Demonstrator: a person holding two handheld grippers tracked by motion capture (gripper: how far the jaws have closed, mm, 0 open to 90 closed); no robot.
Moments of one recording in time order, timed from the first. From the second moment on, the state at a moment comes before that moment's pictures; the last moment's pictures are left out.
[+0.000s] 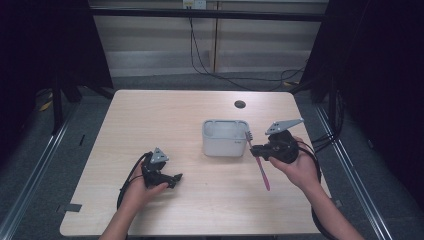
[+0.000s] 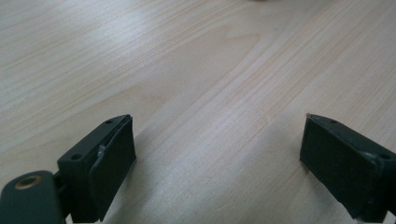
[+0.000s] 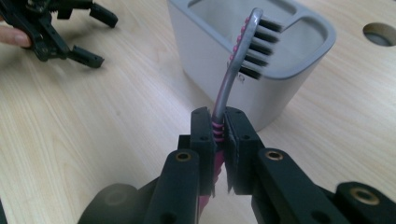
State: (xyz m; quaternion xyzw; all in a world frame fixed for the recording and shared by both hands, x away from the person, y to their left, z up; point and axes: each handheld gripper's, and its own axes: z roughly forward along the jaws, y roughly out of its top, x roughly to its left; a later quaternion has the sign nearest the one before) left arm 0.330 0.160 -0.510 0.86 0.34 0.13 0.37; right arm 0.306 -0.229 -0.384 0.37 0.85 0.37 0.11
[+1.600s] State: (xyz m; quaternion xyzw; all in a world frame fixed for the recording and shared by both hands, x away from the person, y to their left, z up) left arm 0.330 0.160 -0.510 0.86 0.34 0.14 0.37; right arm 0.321 -0.253 -0.339 0.40 0.76 0.48 0.19
